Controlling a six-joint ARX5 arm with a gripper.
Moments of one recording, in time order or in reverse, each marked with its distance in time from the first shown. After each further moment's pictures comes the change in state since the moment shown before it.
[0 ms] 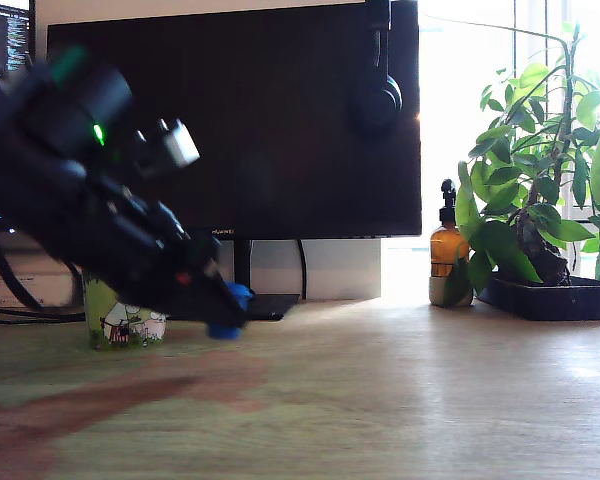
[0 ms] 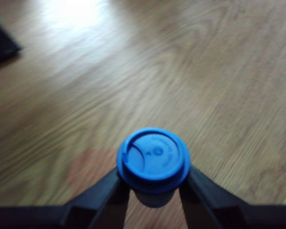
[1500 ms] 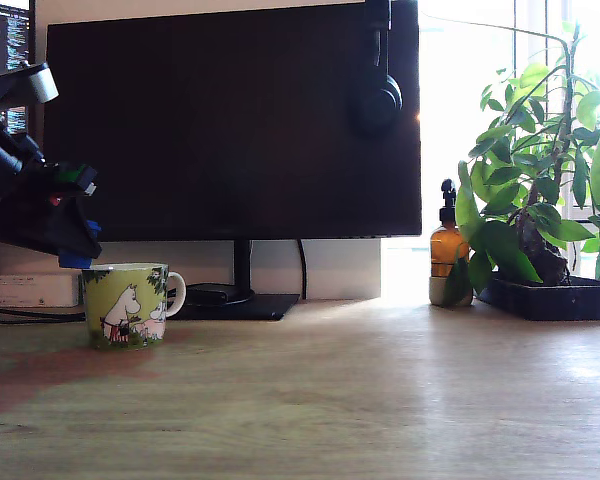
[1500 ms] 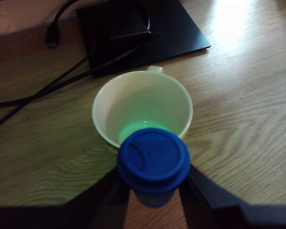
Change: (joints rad) arm 0.315 -0.249 0.000 -0.209 -0.096 -0.075
